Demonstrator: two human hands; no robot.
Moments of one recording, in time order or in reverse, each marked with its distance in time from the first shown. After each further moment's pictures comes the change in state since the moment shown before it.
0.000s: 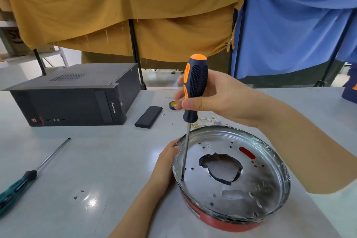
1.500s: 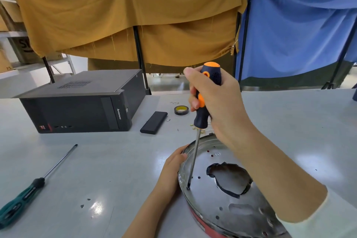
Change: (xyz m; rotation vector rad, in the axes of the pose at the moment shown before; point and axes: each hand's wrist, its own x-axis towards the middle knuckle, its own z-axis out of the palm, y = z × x) left_hand -0.013 0.012 0.001 0.133 -0.044 0.032; right_hand 0.027 0.010 0.035 0.286 0.604 -0.228
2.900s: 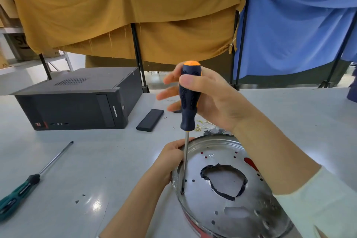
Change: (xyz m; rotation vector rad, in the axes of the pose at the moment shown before) left_hand 0.006 0.040 0.012 0.090 -0.060 -0.142; right_hand 0.006 -0.014 -0.020 0.215 -0.602 0.141
